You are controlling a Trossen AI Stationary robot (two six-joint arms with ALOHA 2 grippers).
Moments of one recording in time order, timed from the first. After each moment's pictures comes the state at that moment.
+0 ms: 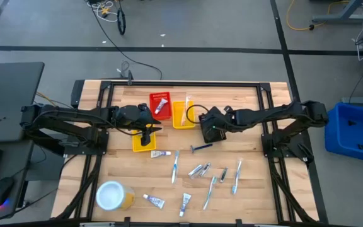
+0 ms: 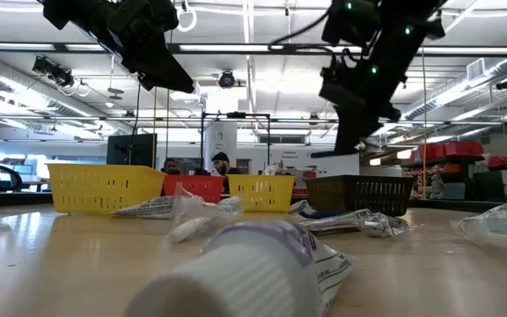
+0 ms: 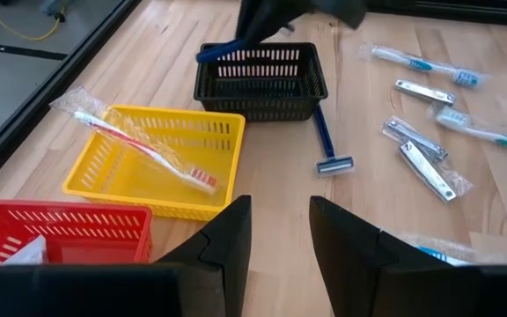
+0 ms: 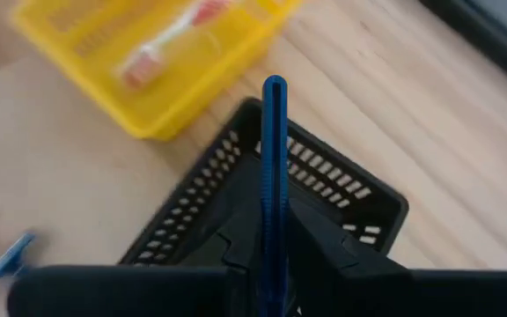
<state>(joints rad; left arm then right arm) 0.06 1.07 0.70 -0.17 -0.11 -0.07 -0.05 1.50 0.94 -0.56 0.44 0.60</state>
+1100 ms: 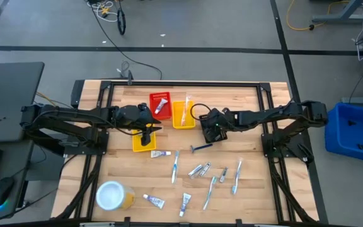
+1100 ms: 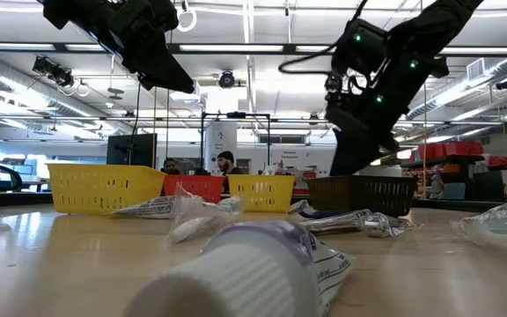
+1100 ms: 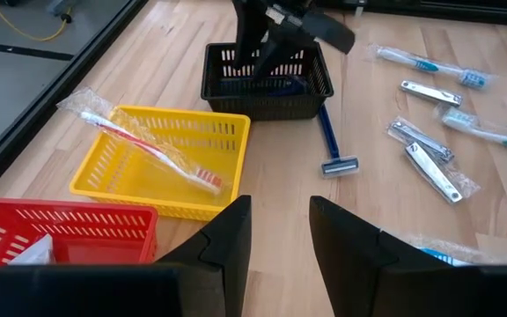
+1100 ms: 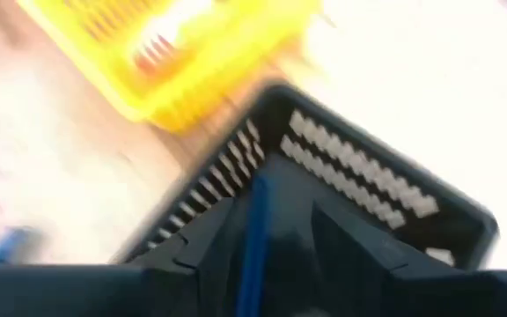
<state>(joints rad) 0.06 1.07 0.70 -0.17 -0.12 -0.07 -0.12 1.49 0.75 -0.23 0.31 0.48</state>
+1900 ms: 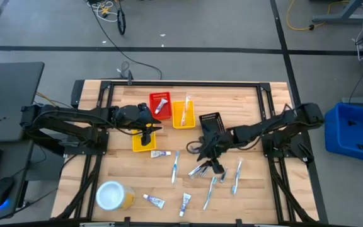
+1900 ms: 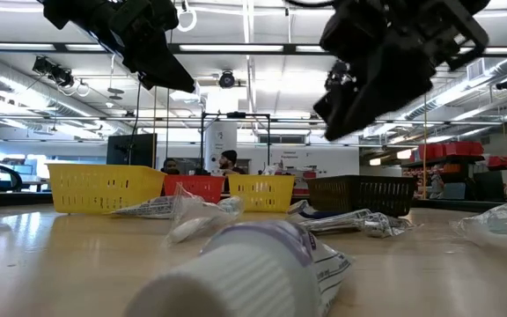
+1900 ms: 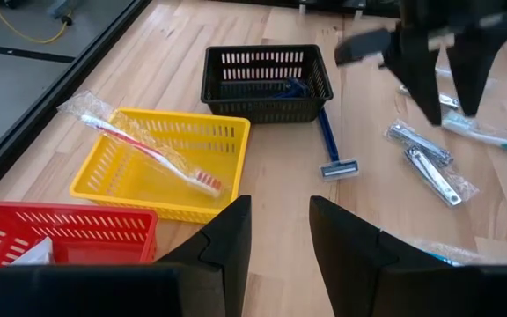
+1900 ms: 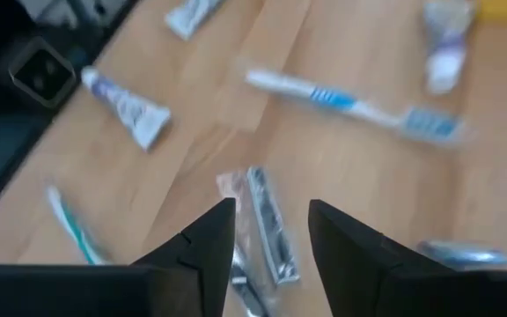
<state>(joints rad) 0.06 1.07 0.70 -0.16 -0.12 -0.08 0.15 1.57 0.82 -0.04 -0.31 -0.03</state>
